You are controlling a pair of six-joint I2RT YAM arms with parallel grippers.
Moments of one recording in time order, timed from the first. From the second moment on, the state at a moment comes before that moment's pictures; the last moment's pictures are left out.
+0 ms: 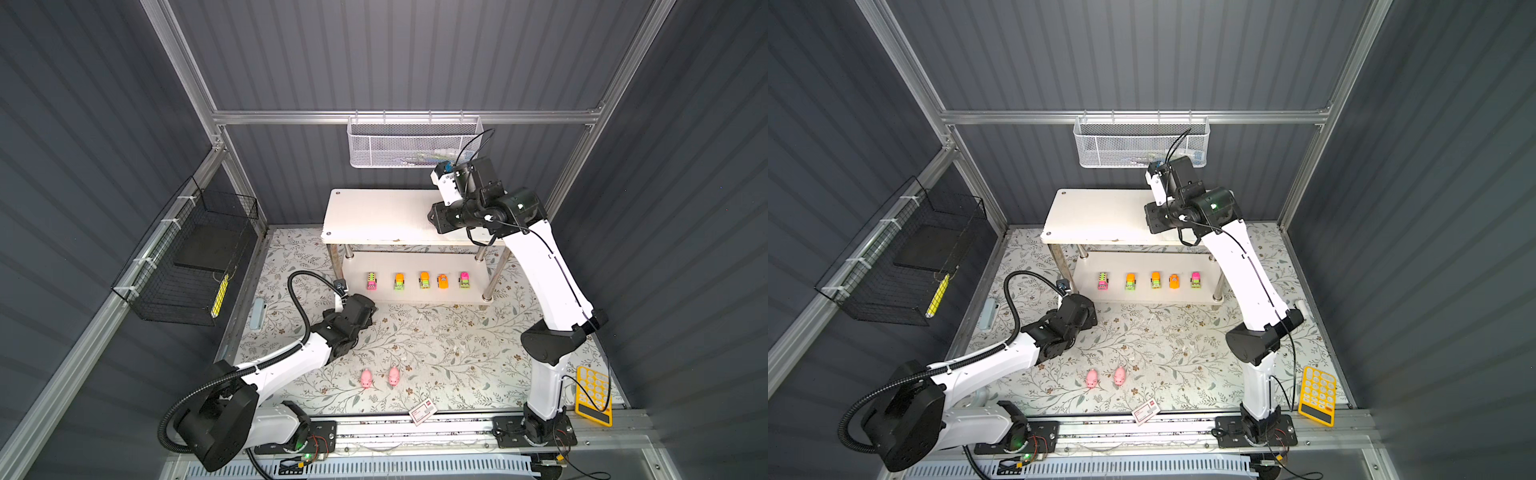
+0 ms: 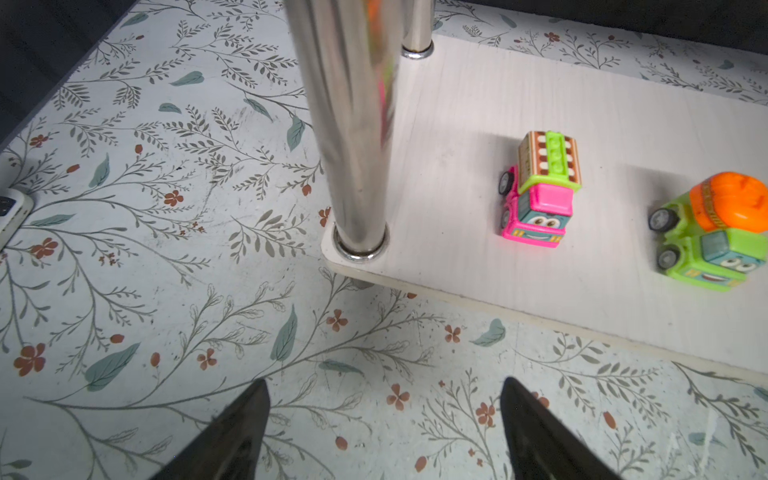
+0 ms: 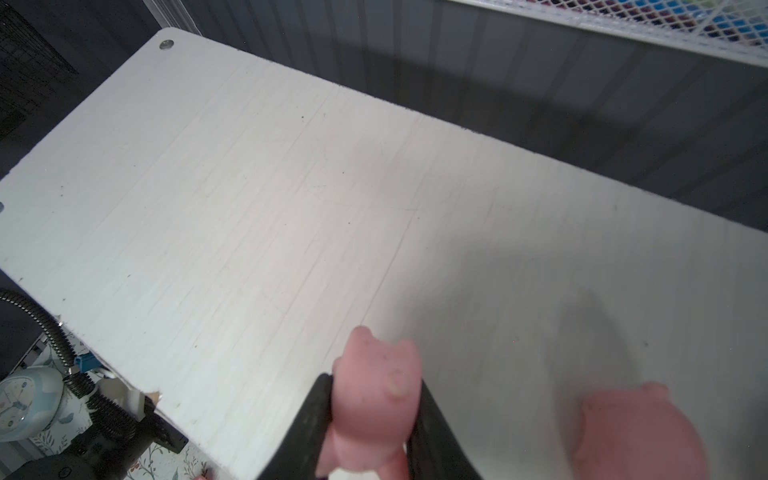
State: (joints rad) left arm -0.69 1.29 0.66 -0.21 -0.58 -0.63; right arm 0.58 1.96 2.57 -1.29 0.03 0.13
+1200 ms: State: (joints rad) left arm -0.69 1.29 0.66 -0.21 -0.57 -0.64; right arm 0.57 2.03 2.58 -1.26 0.04 0.12
